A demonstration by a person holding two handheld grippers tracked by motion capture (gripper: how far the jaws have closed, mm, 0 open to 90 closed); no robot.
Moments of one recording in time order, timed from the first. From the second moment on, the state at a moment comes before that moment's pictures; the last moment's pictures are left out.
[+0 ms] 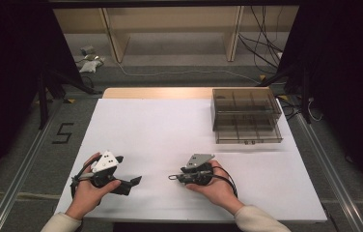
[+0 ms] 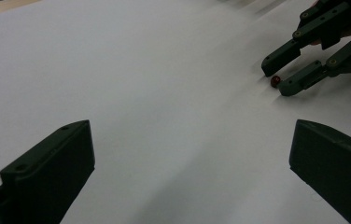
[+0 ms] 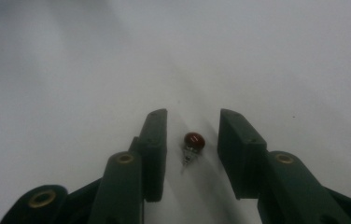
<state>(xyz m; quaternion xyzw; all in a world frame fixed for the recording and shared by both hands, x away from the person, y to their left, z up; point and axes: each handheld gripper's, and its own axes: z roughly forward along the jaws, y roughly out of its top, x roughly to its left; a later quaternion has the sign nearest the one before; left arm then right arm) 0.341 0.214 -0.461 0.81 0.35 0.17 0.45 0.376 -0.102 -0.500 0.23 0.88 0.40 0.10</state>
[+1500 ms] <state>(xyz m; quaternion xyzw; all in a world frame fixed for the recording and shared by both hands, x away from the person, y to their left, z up) 0.341 0.214 -0.461 0.81 0.35 0.17 0.45 0.378 -0.123 -0.485 0.26 0.86 0.43 0.12</state>
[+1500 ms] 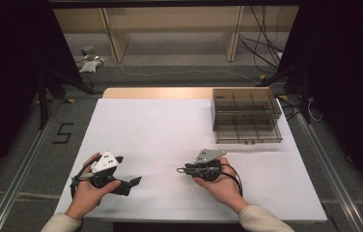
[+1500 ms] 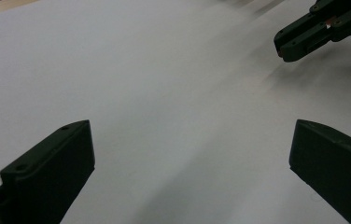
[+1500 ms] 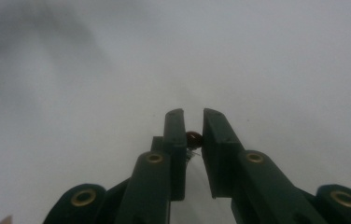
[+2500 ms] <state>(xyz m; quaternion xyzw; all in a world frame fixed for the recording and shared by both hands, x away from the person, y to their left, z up) 0.341 0.213 -0.461 0.81 0.35 0.17 0.45 0.385 -0.153 -0.472 0.30 0.83 0.45 0.14</state>
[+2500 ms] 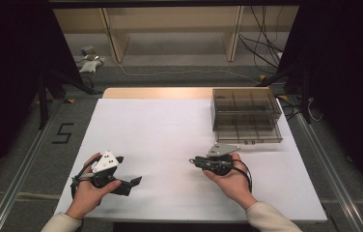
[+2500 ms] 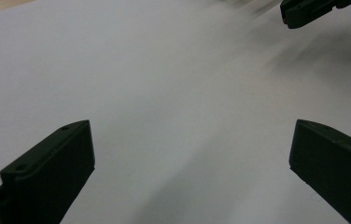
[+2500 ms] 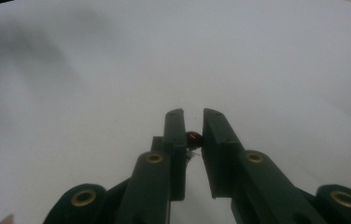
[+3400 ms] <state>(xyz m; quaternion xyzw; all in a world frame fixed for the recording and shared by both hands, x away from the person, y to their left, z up) 0.341 0.213 -0.462 0.81 0.35 0.17 0.45 0.399 -0.191 -0.460 0.34 0.80 0.46 0.17</state>
